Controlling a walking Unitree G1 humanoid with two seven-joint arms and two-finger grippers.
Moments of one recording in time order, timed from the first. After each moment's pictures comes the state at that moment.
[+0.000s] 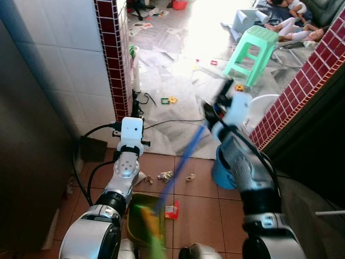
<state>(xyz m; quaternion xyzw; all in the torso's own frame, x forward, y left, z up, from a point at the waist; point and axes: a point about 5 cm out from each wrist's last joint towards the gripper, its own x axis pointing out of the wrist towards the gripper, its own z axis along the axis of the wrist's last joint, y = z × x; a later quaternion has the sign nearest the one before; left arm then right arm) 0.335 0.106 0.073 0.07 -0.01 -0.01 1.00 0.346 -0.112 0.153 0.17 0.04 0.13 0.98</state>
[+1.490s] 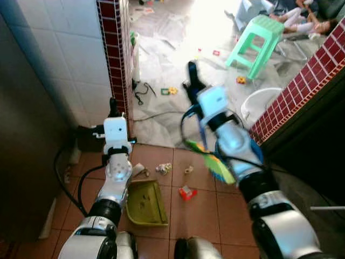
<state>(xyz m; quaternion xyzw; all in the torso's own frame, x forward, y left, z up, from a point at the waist) 0.326 0.129 0.085 0.05 -0.06 0.10 0.99 0.351 -0.084 0.165 -0.16 -0.20 0.23 0.94</state>
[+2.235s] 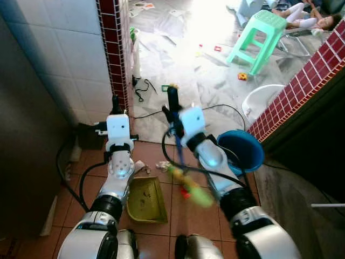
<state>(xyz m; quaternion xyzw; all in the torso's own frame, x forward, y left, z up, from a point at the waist) 0.332 0.126 0.088 0.06 -0.06 0.10 0.99 0.332 -0.042 0.135 -0.04 -0.12 0.26 0.96</state>
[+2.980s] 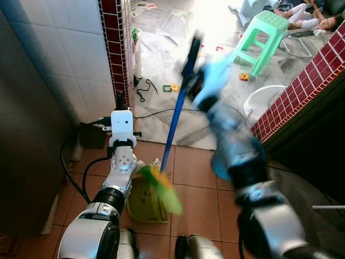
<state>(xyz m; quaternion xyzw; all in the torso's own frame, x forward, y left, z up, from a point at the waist) 0.342 0.120 0.091 0.06 -0.05 0.09 0.99 0.368 -0.076 0.229 0.05 -0.16 0.23 0.96</state>
